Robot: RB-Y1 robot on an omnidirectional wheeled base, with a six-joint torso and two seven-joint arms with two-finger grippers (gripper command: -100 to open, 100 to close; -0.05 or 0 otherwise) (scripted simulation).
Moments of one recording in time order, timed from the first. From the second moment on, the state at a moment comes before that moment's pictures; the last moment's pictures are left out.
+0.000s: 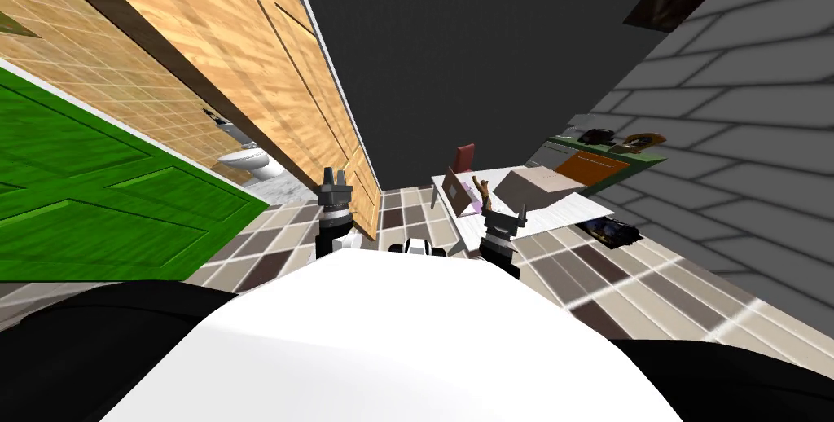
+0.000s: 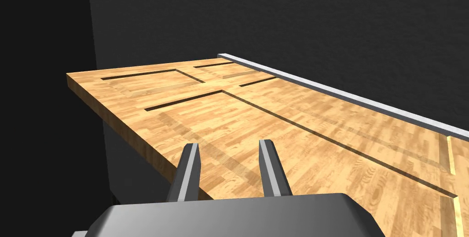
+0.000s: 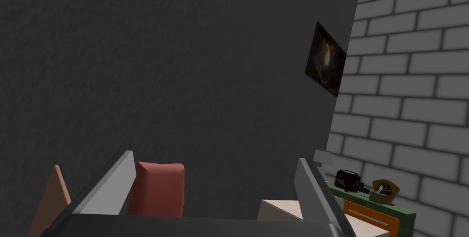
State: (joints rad) left arm 0.50 0.02 0.05 -2.21 0.08 -0.59 0.12; right arm 0.59 -0.17 0.12 -2.02 -0.56 -0.76 -0.81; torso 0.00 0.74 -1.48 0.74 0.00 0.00
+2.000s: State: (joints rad) left arm 0.50 0.02 0.05 -2.21 0.08 -0.59 0.12; right arm 0.67 -0.13 0.20 -1.80 -0.95 -0.92 -1.31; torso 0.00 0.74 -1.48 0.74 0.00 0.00
